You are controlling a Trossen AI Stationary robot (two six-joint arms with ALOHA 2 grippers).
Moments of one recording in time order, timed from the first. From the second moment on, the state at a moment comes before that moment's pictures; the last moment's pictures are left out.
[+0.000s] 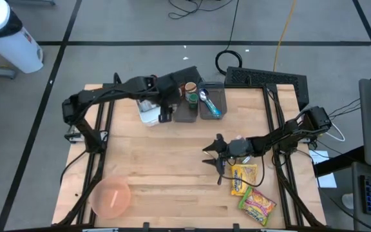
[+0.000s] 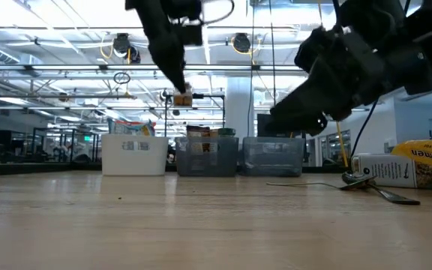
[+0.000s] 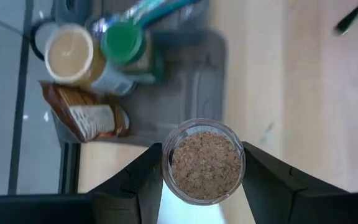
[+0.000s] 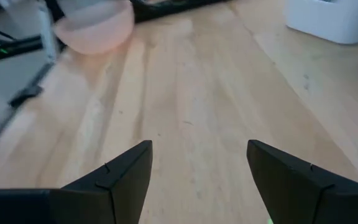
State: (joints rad) left arm 0.36 1.67 1.53 -0.92 -0.03 0.37; right arm 0.22 1.57 0.44 0.78 0.15 0.33
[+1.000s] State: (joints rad) left arm 0.53 2.02 1.71 -0.87 0.12 0.53; right arm 0.06 1.57 0.43 0.77 0.15 0.22
